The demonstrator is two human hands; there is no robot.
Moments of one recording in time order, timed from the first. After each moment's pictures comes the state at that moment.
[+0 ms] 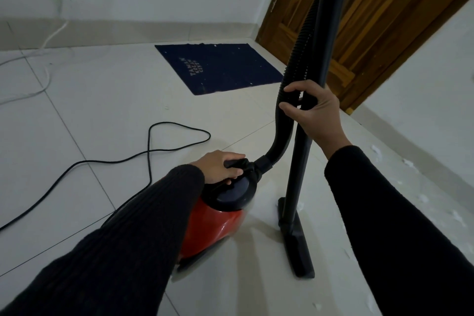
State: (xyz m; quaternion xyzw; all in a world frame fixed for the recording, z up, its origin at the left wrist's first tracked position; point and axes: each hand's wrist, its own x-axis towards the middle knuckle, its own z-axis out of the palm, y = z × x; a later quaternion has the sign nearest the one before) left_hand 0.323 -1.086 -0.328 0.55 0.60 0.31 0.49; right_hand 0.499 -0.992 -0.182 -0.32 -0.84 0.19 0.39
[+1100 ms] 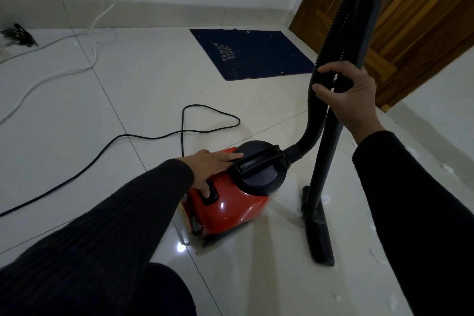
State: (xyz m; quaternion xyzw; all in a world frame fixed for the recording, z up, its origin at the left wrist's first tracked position) left_hand 0.253 -1.159 -0.361 0.77 0.58 0.00 0.27; right_hand 0.474 -0.993 -0.191 -0.33 -0.85 0.15 0.39
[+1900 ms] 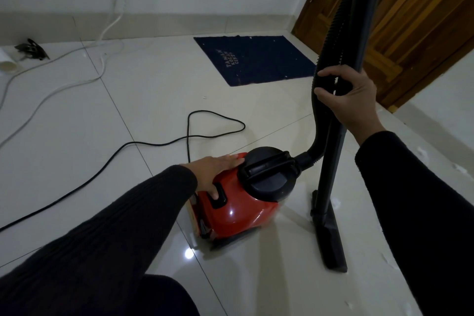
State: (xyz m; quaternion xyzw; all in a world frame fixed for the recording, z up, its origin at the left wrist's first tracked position) left_hand 0.247 -1.154 -0.380 0.72 0.61 0.05 0.33; right_hand 0.472 -0.992 -0.195 -0.33 -0.85 0.16 0.39
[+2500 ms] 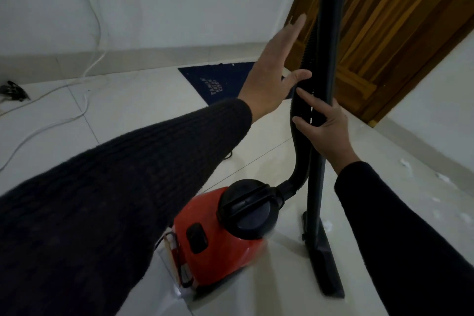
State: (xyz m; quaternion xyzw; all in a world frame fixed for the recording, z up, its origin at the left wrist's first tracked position) left_hand 0.297 -1.047 -0.143 0.65 0.51 0.55 0.07; right_hand 0.467 -0.996 -0.189 -0.37 -0.82 0.18 0.41
